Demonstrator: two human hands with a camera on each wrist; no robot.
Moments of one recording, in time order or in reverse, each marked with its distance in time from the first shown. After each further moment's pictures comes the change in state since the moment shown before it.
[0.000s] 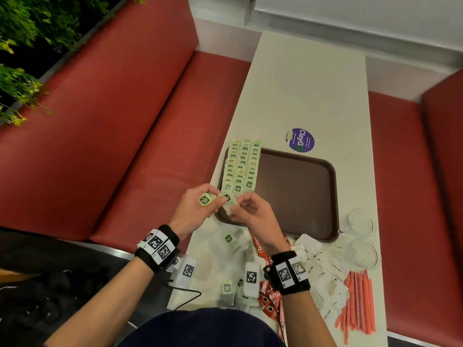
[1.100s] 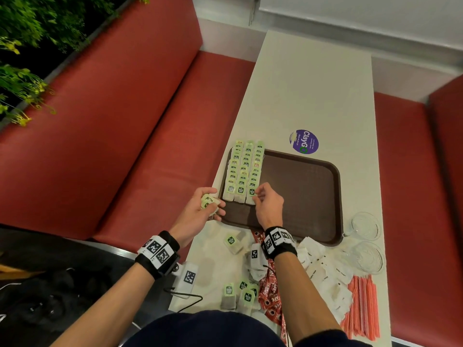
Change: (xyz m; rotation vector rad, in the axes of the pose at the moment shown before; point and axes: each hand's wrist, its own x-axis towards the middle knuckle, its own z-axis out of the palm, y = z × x) left_hand -0.004 -0.022 0.003 -0.319 -0.056 -0.172; right_hand 0.091 0.070 -0.043 -0.799 0.370 -0.084
